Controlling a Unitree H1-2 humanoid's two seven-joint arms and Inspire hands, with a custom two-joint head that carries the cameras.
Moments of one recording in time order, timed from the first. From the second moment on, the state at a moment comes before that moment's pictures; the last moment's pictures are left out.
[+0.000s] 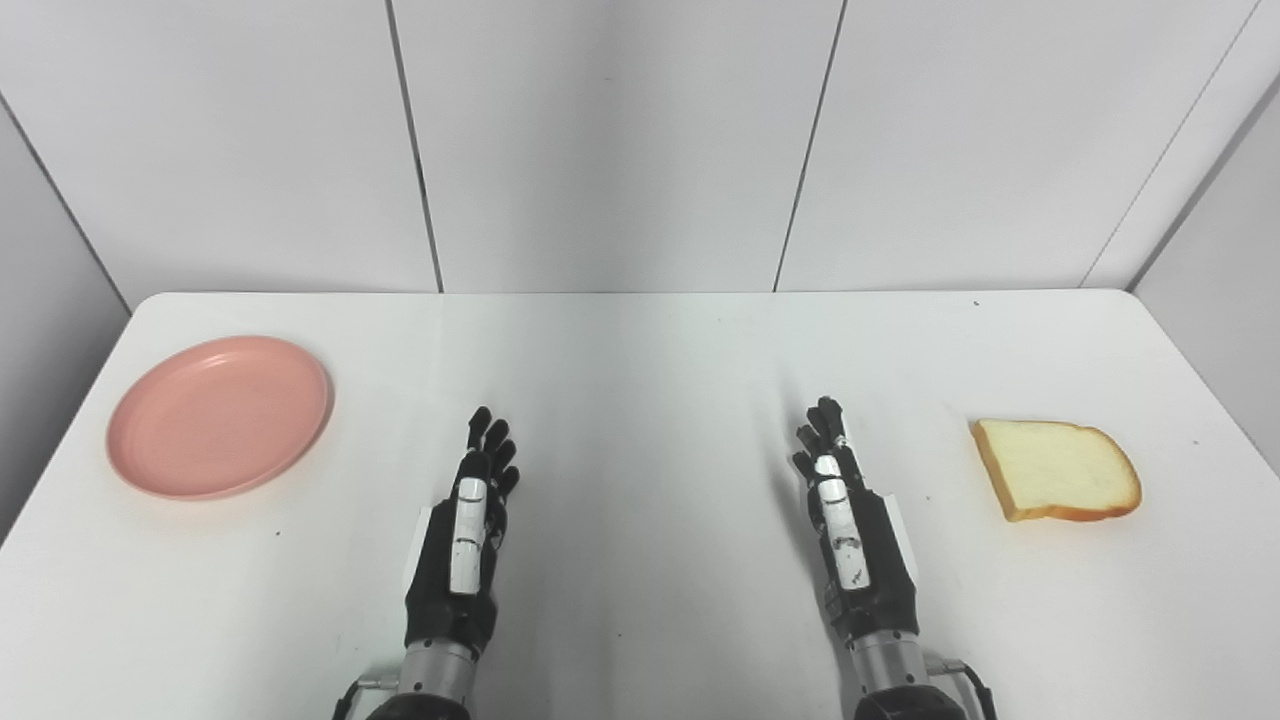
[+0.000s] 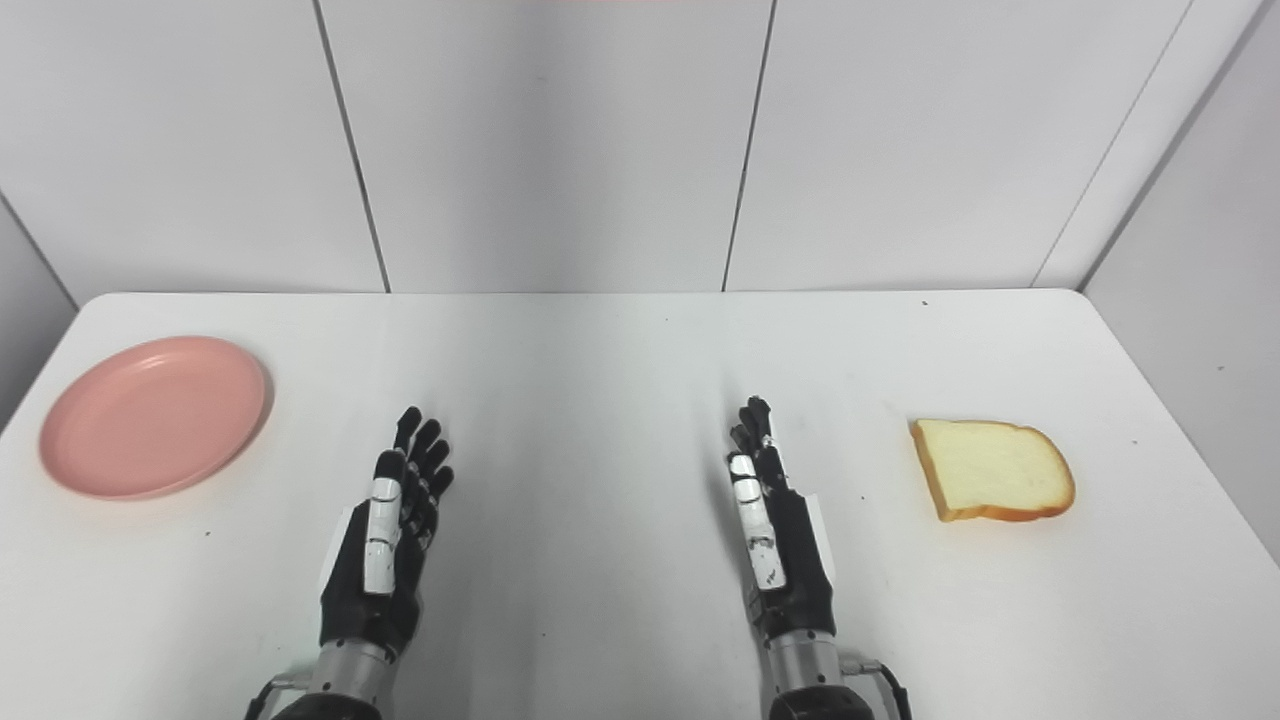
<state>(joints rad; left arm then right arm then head) -0.07 -0.14 -0.11 0.04 -0.04 -0.05 -0.04 -0.03 0.02 -0.02 0.00 0.08 -0.20 0.03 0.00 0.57</state>
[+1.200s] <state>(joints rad) -0.14 -0.15 -0.12 0.13 -0.02 -0.10 -0.02 -0.08 -0.09 -0.03 0.07 0.18 -0.24 0.14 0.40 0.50</state>
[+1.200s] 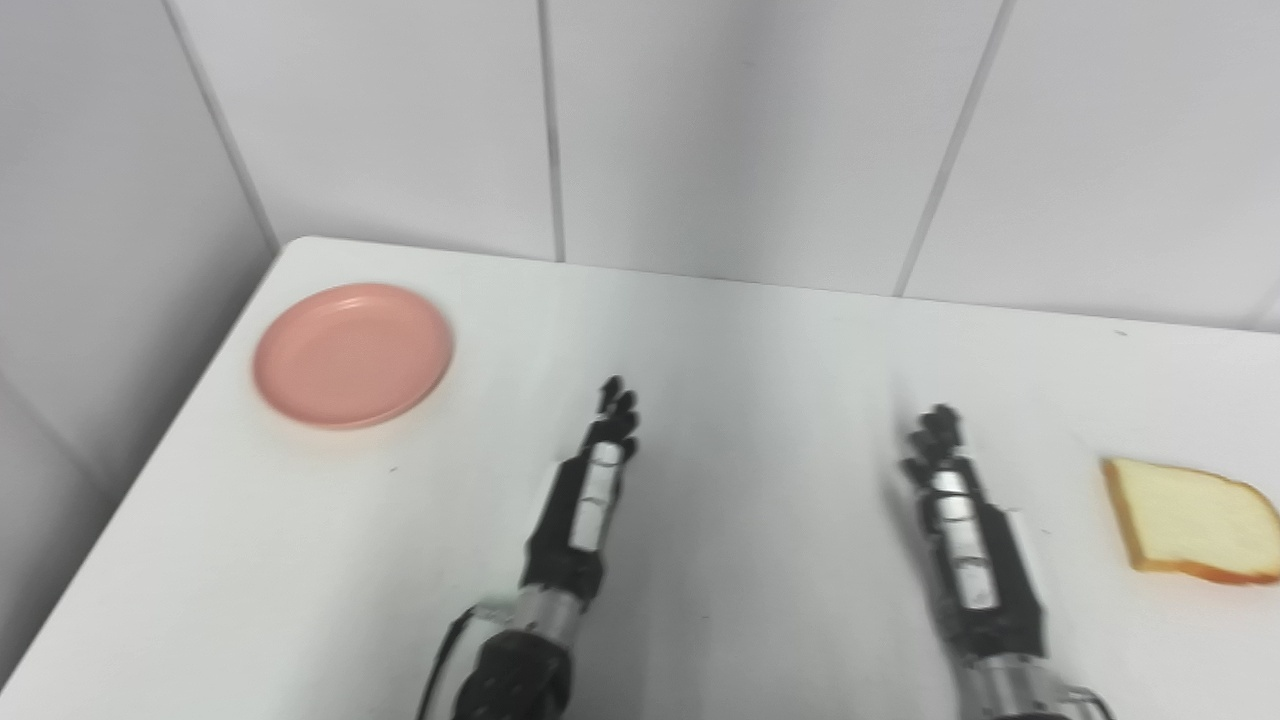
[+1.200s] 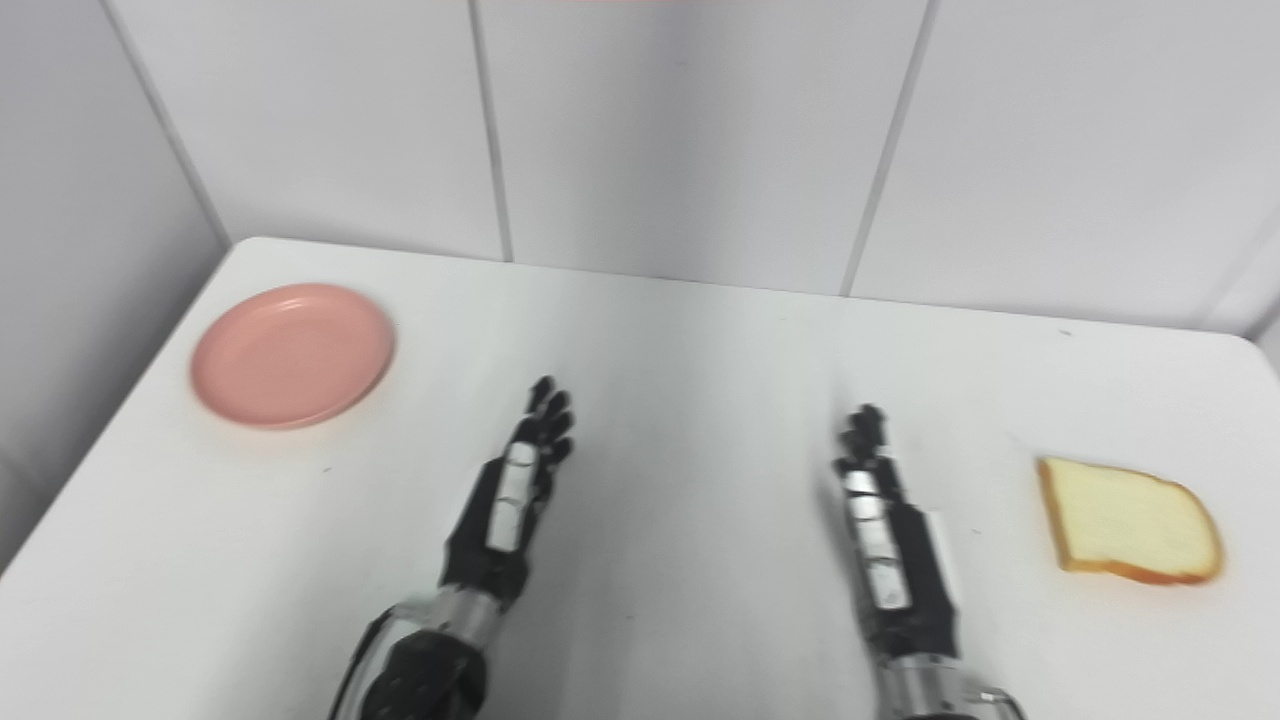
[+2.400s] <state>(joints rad) -0.32 0.04 0.18 0.09 -0.14 -0.06 0.05 -0.11 -0.10 -0.09 0.12 0.25 -0.29 0.16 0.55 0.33</state>
